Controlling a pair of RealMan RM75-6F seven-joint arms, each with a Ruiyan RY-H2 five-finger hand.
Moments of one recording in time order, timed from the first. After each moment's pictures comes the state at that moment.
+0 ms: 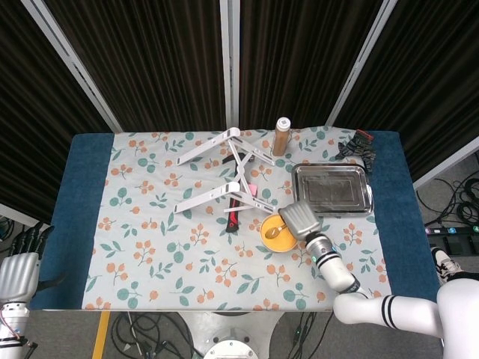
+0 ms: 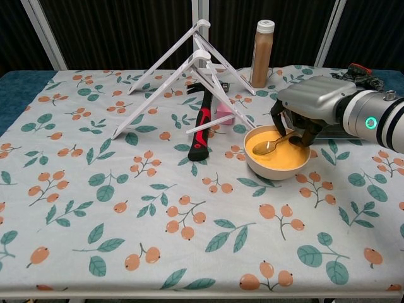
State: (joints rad) left arm -0.04 -1.28 -0.04 -1.46 1.40 1.45 0.02; right arm 0.84 -1.55 0.09 -1.52 -0.85 0.96 -0.77
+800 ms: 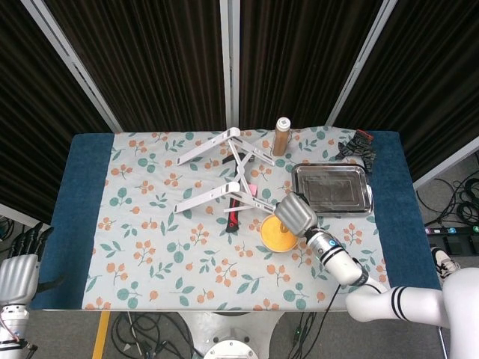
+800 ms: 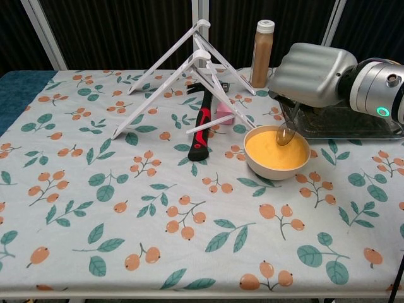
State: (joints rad) left arm -0.03 -1.28 -0.04 -1.48 1.41 1.46 0.02; right arm 0.96 -1.45 -0.03 -1.52 -1.06 0.98 -1.19
